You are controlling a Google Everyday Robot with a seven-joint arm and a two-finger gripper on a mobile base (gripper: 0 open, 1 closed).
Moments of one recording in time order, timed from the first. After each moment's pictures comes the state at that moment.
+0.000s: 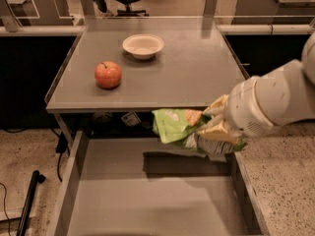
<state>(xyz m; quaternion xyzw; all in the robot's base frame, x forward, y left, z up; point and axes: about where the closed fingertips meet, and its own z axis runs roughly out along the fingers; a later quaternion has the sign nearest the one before) 0.437 -0.114 0.879 -0.58 0.75 0.09 0.30</state>
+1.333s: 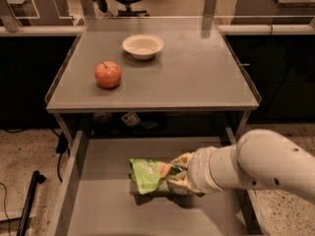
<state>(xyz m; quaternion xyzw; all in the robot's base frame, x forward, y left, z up) 0.413 -0.052 0.714 -0.62 0.70 0.13 0.33</state>
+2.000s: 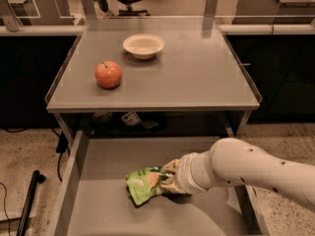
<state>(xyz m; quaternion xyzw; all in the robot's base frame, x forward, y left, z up) 0.433 -0.038 0.639 -0.62 0.72 0.12 0.29</state>
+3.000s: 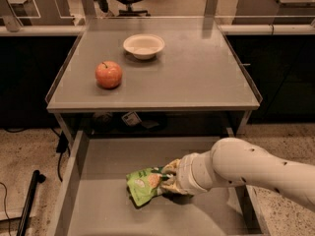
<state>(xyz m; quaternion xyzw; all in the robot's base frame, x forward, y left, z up) 0.433 -0.038 0.641 -0.62 0.72 0.12 0.29</state>
